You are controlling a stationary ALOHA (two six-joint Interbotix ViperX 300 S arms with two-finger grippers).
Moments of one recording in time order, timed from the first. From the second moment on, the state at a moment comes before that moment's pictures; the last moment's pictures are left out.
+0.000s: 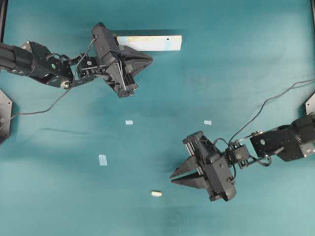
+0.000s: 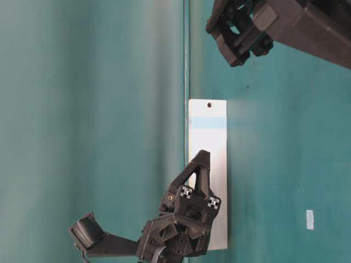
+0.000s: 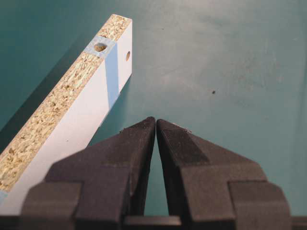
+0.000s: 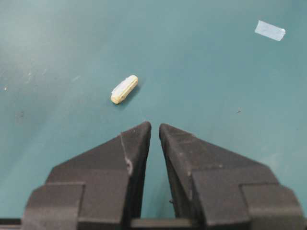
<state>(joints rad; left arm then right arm) 0.28 0.28 0.83 -0.11 -0.78 -0.01 0.28 0.27 0.83 -0.11 -0.78 0.00</state>
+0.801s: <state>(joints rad) 0.32 -0.10 0.83 -0.07 -0.04 0.22 0.30 0.12 0.70 -0.11 -0.28 0.03</state>
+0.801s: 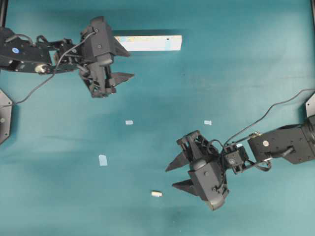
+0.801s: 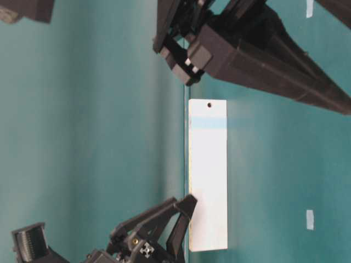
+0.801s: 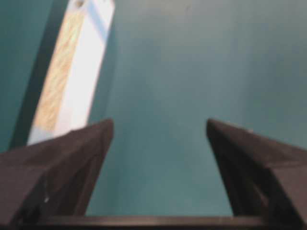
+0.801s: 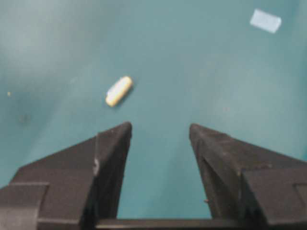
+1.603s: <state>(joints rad) 0.47 0.01 0.79 -0.07 -0.05 0.44 0.30 0.12 0.68 -0.11 -0.21 0.02</state>
